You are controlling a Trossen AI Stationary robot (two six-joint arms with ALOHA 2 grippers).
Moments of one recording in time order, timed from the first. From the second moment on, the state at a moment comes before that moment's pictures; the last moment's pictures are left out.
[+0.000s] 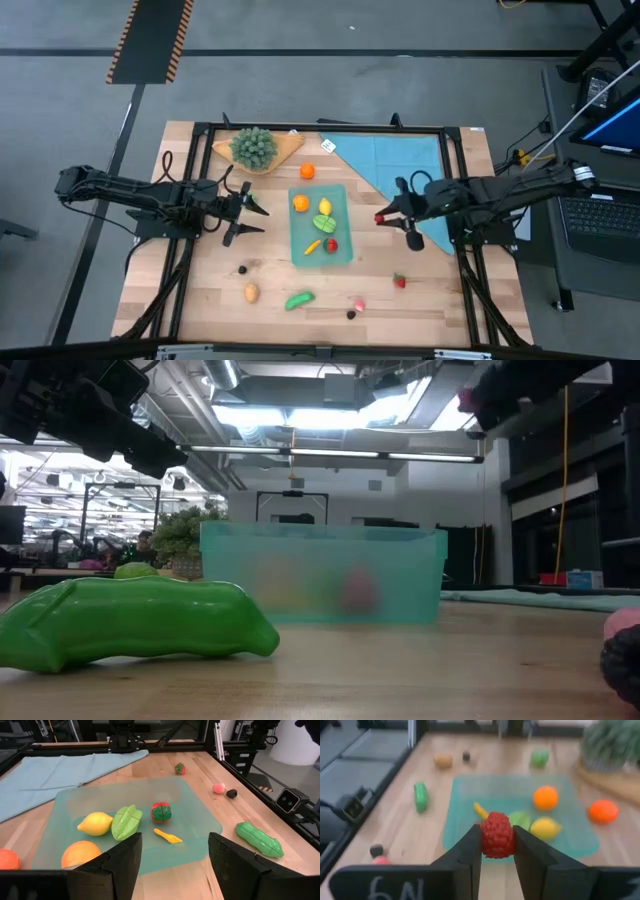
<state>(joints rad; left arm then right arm) -0.03 0.62 0.22 0.10 0.14 0.01 0.18 0.90 0.67 -0.22 0.04 0.04</state>
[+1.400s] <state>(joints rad) -0.03 0.62 0.22 0.10 0.14 0.01 0.03 1.03 0.34 0.57 -0.01 0.05</state>
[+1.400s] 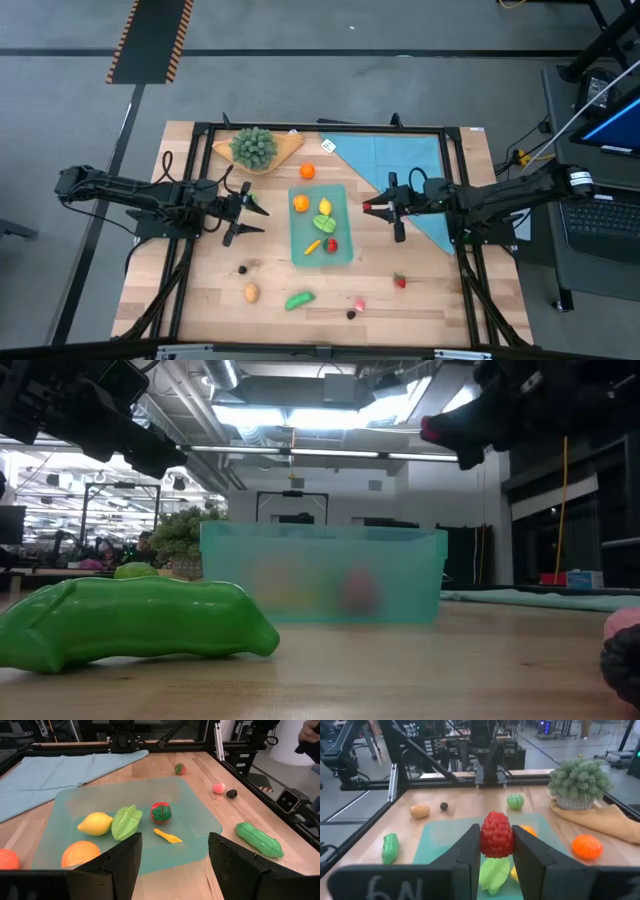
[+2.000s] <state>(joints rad) -0.03 0.61 0.22 0.10 0.14 0.01 0.01 1.39 0.52 0.72 -0.03 -0.01</state>
